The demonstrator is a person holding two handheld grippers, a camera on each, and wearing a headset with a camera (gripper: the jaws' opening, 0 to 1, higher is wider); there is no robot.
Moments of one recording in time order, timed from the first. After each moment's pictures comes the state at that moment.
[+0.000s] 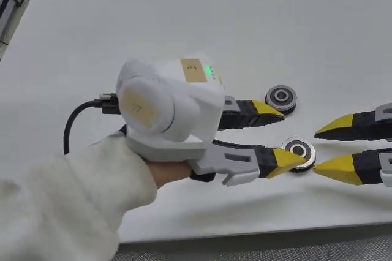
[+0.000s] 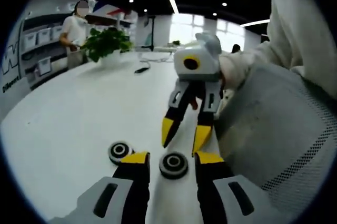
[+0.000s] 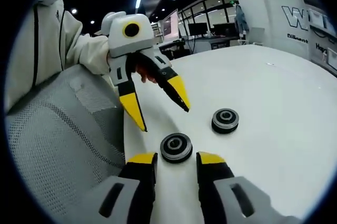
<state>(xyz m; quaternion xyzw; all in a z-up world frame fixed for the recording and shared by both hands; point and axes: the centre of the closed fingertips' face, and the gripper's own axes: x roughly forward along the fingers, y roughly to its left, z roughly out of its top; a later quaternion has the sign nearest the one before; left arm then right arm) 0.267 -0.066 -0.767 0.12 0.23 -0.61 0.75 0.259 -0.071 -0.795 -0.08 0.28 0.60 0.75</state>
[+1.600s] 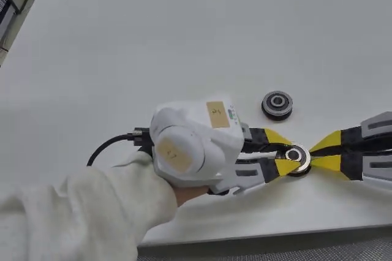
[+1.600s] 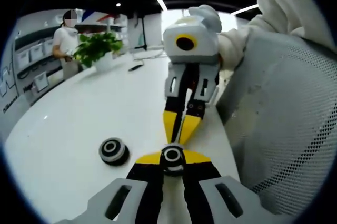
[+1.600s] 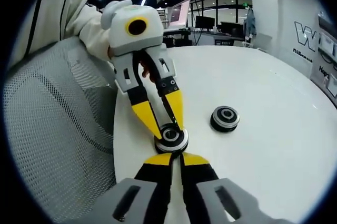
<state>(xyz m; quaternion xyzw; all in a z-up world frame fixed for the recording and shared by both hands) 0.264 -0.071 -0.793 0.18 0.19 -0.61 0.75 0.263 -0.076 -0.809 -0.18 0.26 0.58 0.75</state>
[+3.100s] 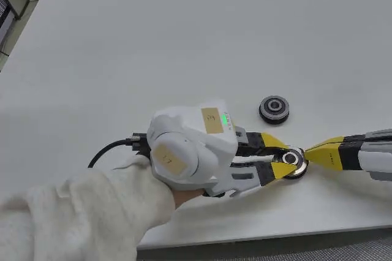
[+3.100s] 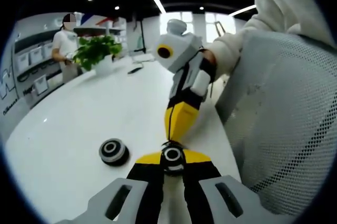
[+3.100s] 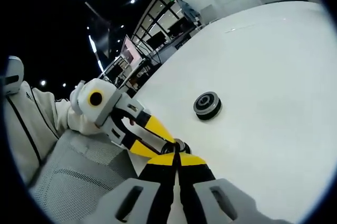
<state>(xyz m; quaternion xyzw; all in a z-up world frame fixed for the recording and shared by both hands) 0.265 -0.070 -0.795 0.18 0.18 -0.61 0.75 0.271 -0.076 -0.794 0.16 0.39 0.49 0.77</state>
